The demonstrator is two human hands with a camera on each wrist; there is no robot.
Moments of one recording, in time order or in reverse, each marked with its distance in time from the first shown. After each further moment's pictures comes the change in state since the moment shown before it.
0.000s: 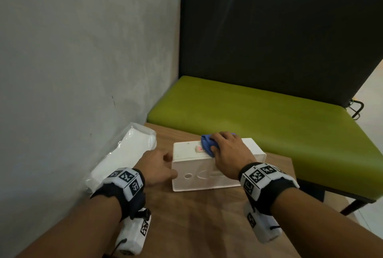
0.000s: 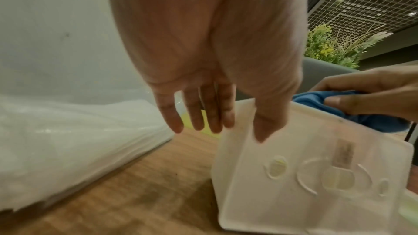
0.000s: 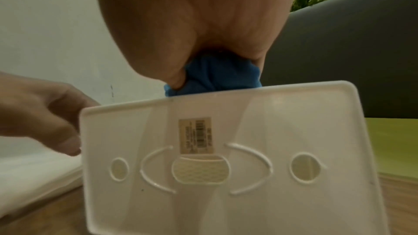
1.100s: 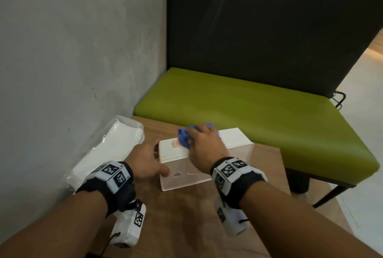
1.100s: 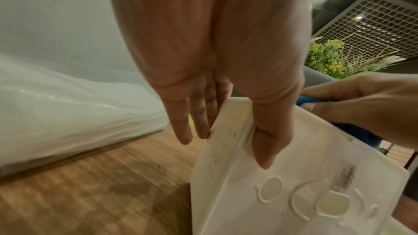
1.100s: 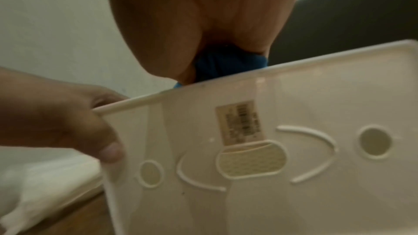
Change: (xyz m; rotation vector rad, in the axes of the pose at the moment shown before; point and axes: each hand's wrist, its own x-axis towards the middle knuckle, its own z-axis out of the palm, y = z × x) left_hand 0.018 -0.006 0.013 -0.139 -0.026 0.009; right_hand 0.013 -0.019 0.031 0.048 0.120 -0.047
